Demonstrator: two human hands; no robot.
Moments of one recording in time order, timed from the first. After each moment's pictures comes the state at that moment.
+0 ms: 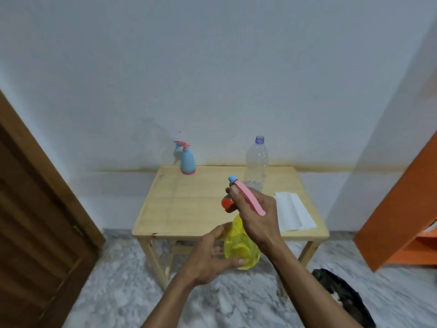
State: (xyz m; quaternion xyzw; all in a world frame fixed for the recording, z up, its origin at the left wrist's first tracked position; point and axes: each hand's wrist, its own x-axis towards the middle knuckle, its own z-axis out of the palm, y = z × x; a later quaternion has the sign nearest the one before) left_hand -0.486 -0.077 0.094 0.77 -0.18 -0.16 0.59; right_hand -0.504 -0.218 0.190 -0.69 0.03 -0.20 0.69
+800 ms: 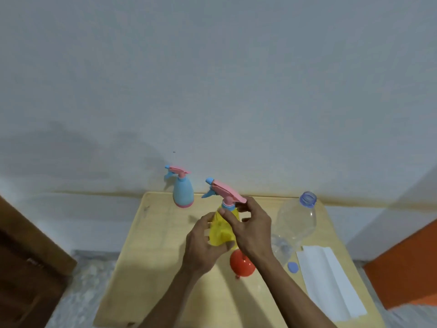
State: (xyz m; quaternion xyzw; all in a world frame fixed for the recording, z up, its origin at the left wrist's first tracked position) left_hand -0.174 -0.095 0.045 0.78 -0.08 0.00 0.62; right_hand -0.193 -0.228 0.118 -0.80 0.11 -0.21 0.55
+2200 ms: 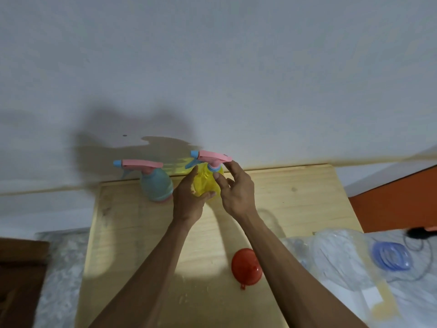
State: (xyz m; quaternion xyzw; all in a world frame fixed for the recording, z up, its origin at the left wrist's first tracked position) left_hand 0.046 -0.137 -0.042 0.83 -0.03 -0.12 0.54; right_hand 0.003 -0.257 0.024 -0.82 0.22 -0.10 0.53
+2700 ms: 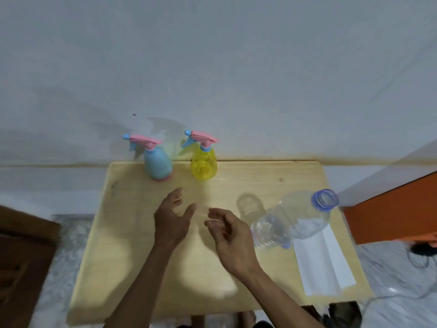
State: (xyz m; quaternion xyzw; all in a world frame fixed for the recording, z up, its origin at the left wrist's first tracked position) left_hand -0.085 -0.102 -0.015 0.83 0.07 -0.04 0.55; right_hand -0.178 -0.239 0.040 -0.78 0.18 -0.01 0.59
